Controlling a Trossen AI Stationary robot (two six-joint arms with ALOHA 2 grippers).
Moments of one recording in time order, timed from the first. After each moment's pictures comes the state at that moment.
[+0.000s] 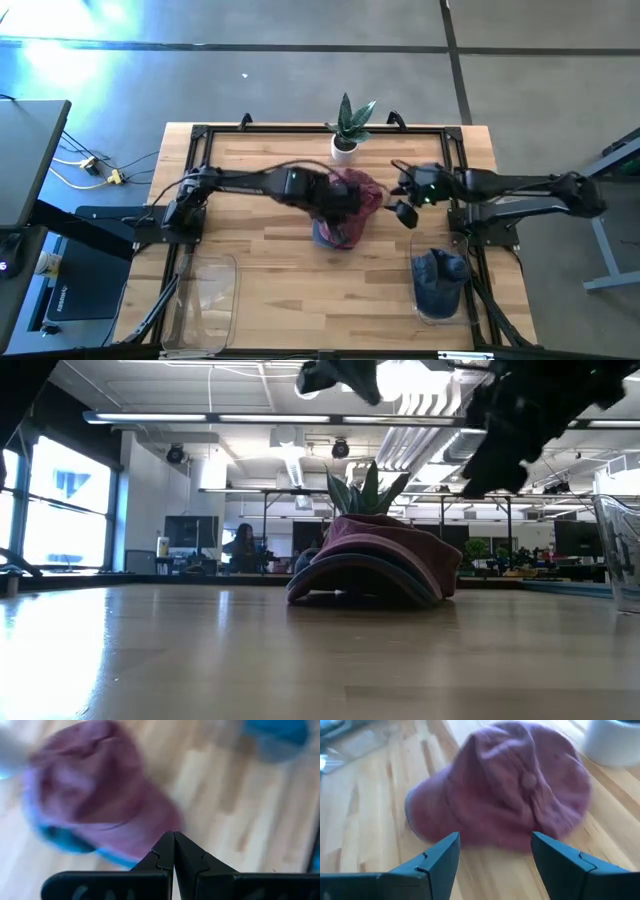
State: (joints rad) left arm -0.12 2.05 2.20 -1.18 -0.12 -0.47; right arm -0.18 0.89 0.57 -0.36 -0.07 0.33
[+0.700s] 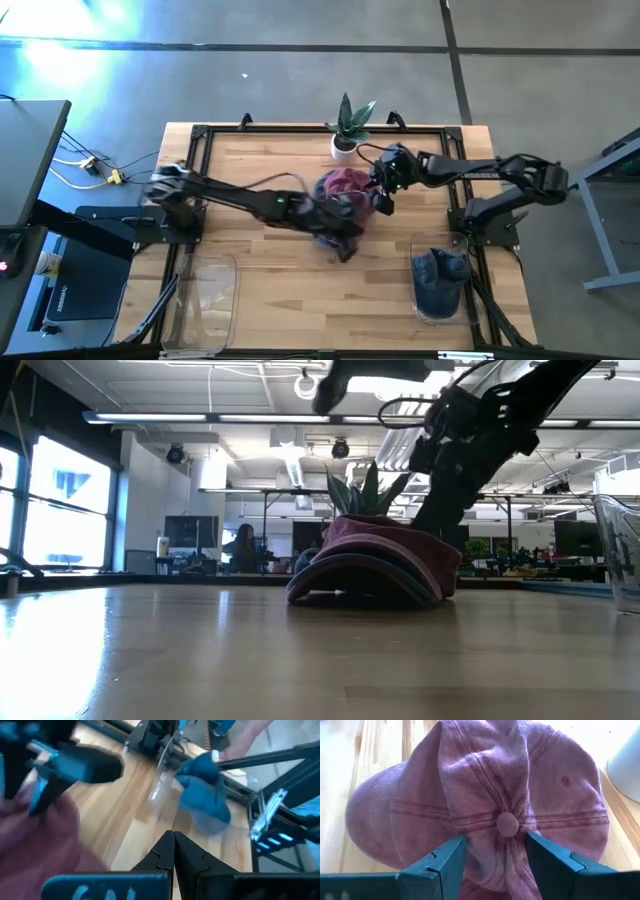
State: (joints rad) left arm -0.18 1.79 1.54 -0.25 -0.17 -0.56; right arm -0.40 1.35 0.68 -0.13 -0.29 0.00
